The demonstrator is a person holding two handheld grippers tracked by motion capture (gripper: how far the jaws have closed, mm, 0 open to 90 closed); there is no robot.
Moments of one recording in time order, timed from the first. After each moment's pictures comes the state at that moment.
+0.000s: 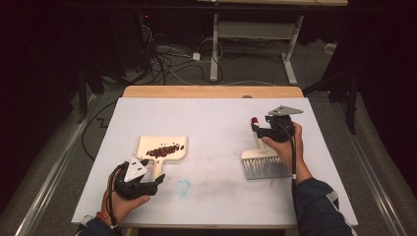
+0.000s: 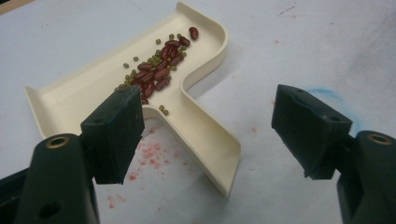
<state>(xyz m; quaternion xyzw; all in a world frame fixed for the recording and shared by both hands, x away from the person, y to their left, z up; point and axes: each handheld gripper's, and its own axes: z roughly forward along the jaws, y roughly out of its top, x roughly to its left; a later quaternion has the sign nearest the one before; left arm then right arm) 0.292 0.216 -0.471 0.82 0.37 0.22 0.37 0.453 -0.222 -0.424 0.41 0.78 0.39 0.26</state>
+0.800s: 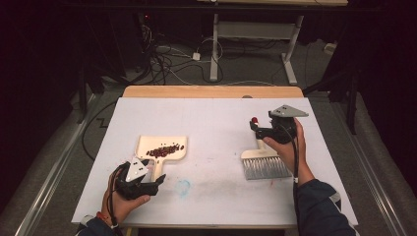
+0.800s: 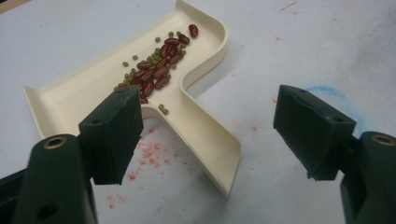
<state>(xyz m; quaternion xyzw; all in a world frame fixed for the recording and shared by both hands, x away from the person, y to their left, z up) 0.293 0.215 -0.471 0.82 0.37 0.22 0.37 0.433 -0.216 -0.403 0.39 0.76 0.43 0.29</state>
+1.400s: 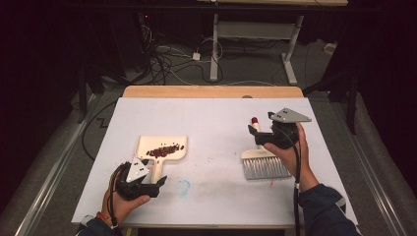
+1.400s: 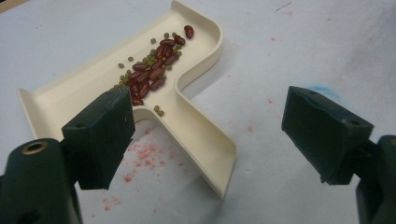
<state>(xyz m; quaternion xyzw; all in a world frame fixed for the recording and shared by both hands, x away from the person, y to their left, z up) 0.293 0.212 -0.471 0.82 0.37 0.22 0.37 0.406 -0.210 -0.389 0.36 0.77 0.44 0.30</state>
